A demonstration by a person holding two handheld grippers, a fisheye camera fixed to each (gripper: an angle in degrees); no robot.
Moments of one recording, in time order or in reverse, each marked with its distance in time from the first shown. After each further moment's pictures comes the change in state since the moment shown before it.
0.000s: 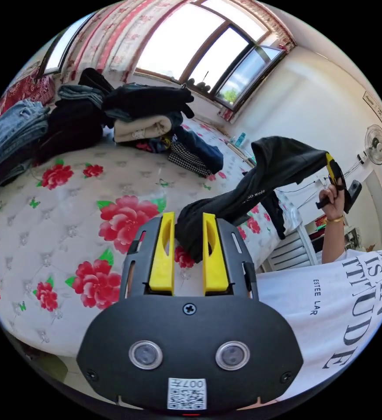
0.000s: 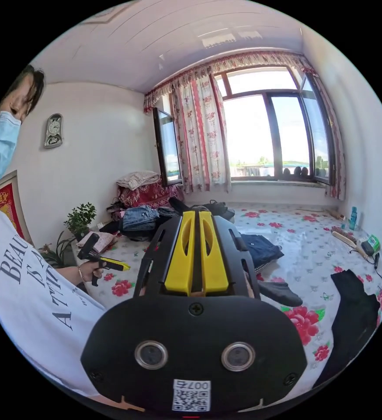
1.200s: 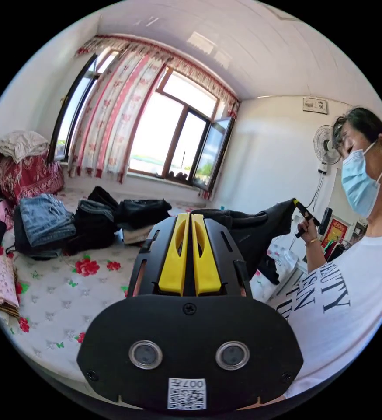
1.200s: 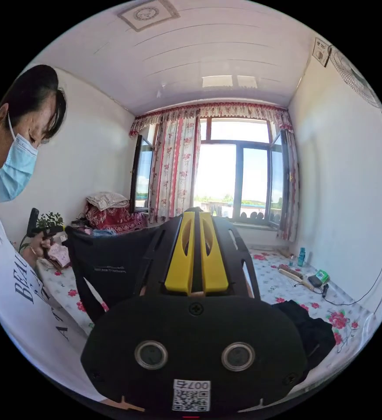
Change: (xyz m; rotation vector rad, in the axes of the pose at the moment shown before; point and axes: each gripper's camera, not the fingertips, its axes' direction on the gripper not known) left arm 0.159 0.043 -0.332 0.669 -0.098 0.264; right arm -0.078 -0.055 -0.202 0.245 0.295 -0.130
